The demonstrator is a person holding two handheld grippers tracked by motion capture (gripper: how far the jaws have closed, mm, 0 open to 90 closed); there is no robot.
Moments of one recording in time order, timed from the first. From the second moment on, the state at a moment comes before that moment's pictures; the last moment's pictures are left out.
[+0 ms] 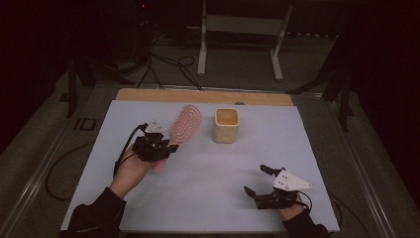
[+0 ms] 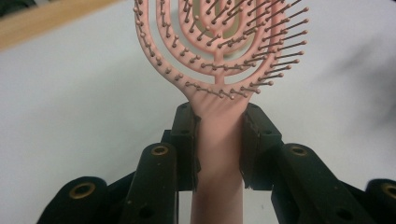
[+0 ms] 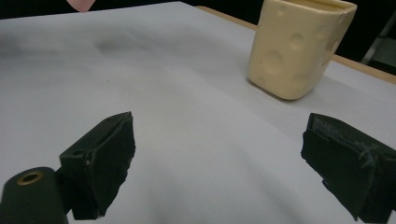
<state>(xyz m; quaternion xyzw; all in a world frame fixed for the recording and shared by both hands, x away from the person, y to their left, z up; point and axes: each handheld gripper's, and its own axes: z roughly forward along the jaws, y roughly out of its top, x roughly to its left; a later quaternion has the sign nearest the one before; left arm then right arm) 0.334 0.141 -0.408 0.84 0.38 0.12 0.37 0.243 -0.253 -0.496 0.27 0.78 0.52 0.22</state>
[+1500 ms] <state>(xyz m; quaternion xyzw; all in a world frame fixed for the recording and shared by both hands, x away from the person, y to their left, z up) 0.397 0.066 -0.367 0.80 0.30 0.14 0.50 0.242 -0.258 -0.493 0.27 0.78 0.52 0.22</state>
